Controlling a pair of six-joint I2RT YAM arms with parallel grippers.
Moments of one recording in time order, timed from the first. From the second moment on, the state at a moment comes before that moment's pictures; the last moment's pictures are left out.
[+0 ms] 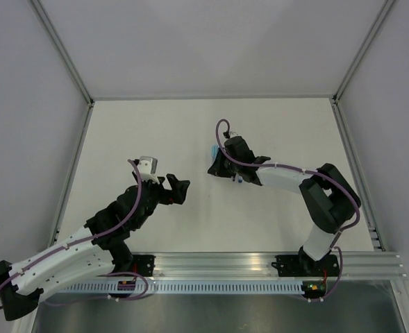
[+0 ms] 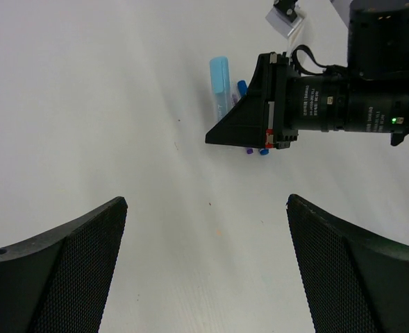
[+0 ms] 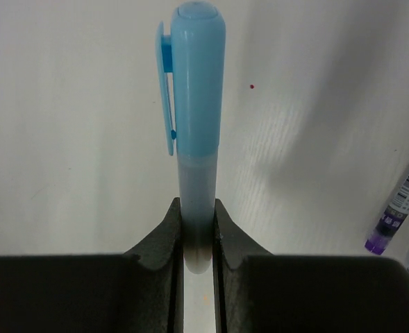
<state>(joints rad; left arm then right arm) -0.96 0.64 0.57 -0.19 -0.49 -0.49 0.66 1.72 1.00 0.03 -0.09 0.69</state>
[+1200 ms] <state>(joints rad) -0.96 0.65 0.57 -0.19 -0.53 -0.49 0.53 1.74 1.08 -0.26 -0.05 0.68</state>
